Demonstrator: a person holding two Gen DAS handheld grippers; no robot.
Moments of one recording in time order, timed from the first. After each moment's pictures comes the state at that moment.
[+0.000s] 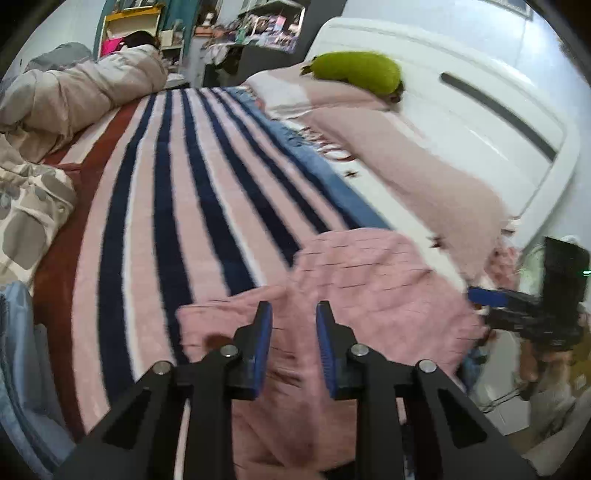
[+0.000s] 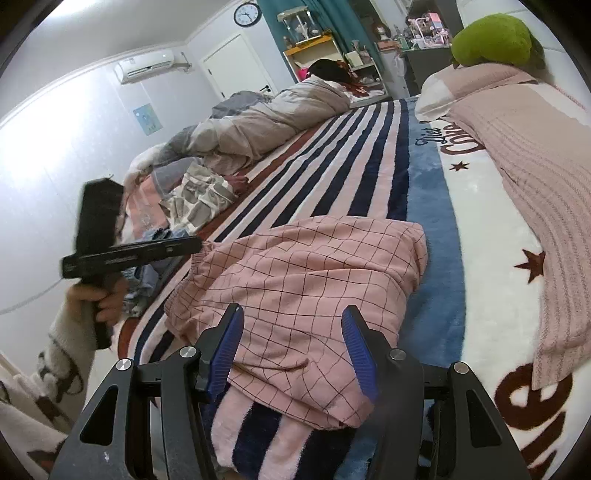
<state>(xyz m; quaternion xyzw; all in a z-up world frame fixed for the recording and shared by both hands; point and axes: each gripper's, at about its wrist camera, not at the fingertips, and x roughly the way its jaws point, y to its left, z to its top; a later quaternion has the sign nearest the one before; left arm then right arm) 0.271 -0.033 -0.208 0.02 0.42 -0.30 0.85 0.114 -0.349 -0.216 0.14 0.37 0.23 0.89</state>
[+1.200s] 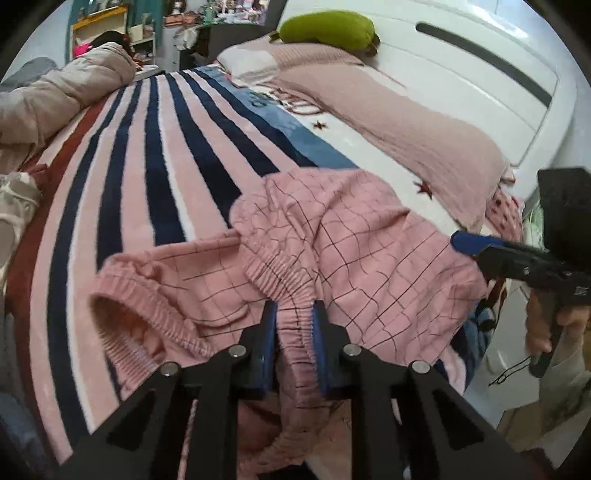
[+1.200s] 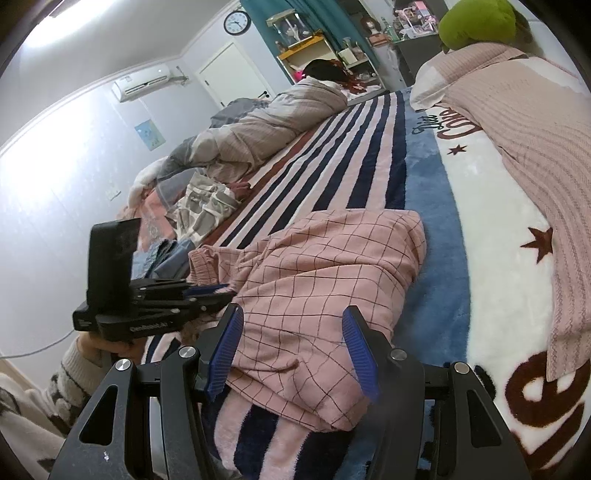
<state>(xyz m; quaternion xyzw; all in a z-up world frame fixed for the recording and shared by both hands) 0.223 -0.086 -0.228 0.06 0.44 -0.32 0.83 0.118 -0.365 -0.228 0.19 0.37 0.24 0.88</state>
